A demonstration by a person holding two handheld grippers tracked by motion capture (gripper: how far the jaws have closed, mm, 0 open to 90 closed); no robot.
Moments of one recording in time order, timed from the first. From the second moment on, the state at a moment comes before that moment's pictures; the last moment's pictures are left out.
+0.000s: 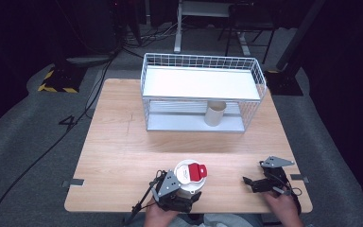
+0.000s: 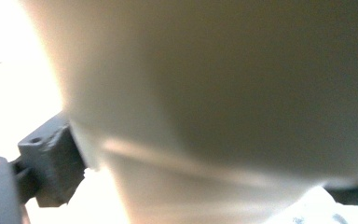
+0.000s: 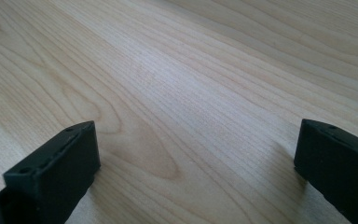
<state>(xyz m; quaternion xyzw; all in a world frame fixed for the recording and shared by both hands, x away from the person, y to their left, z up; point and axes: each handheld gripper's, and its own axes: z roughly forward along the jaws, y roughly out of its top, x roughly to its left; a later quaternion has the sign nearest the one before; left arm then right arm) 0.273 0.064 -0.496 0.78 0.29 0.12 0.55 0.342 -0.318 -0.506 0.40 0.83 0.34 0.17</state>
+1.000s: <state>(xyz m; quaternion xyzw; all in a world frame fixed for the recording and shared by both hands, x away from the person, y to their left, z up) 0.272 0.065 -0.493 0.78 0.28 0.13 0.54 0.342 -0.318 -0.506 0.40 0.83 0.34 0.17</state>
